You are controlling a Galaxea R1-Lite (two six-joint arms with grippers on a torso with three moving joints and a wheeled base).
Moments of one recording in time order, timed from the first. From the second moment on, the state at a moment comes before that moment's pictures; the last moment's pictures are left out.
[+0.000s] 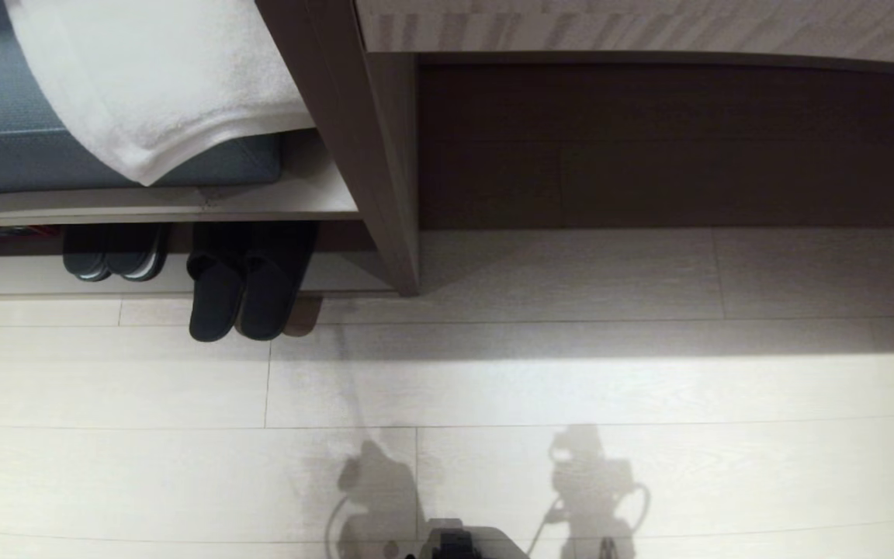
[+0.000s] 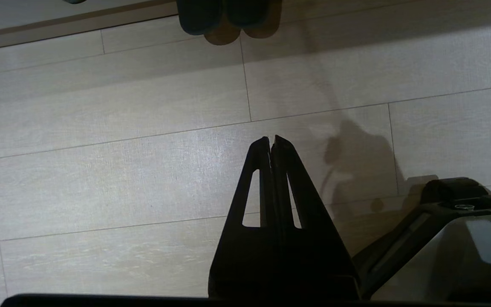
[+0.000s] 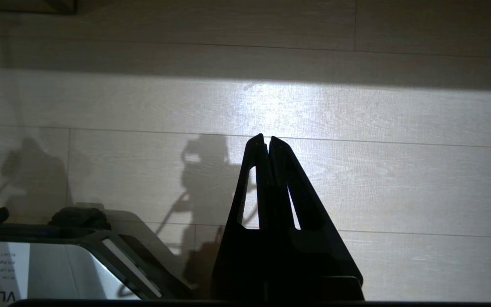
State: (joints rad) left arm 0.01 0.00 0.00 0.01 -0.04 0.13; right arm 0.00 0.00 0.00 0.00 0.01 0.00
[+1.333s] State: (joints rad) left arm 0.13 0.84 -0.21 -0.45 -0.06 0.06; right arm 0.00 0.00 0.00 0.00 0.01 0.00
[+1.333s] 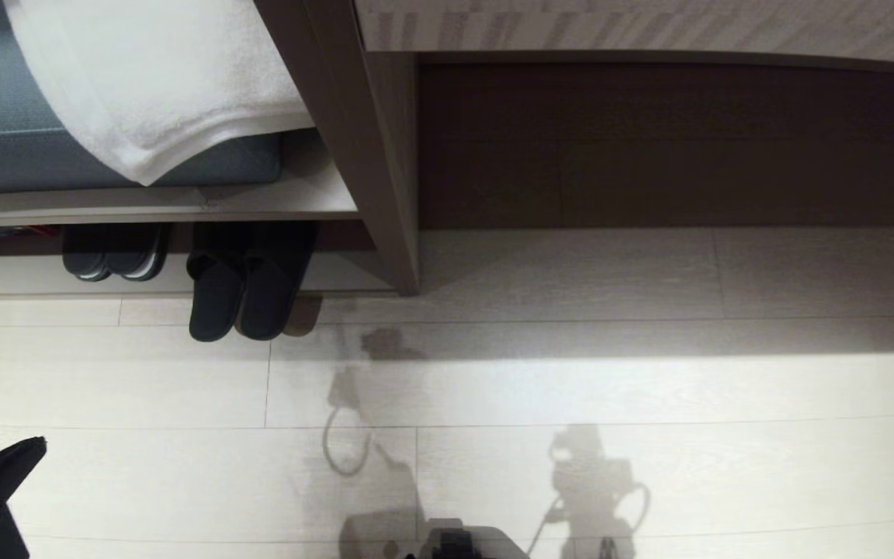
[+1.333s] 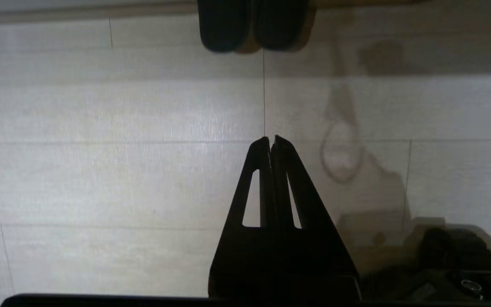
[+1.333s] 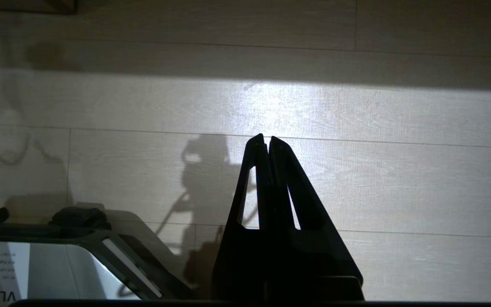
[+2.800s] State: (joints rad) left arm 0.14 1.83 -0.24 -1.04 -0.15 -0.01; right arm 0.00 0.00 0.00 0.00 0.01 0.00
